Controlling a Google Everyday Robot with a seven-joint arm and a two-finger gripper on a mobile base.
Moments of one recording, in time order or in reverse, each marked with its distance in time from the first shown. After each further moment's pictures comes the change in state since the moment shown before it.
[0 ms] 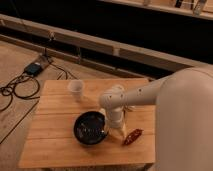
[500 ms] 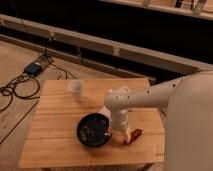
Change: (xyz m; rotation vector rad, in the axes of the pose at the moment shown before) arm 0.007 -0.018 -0.003 -0.022 0.018 0.053
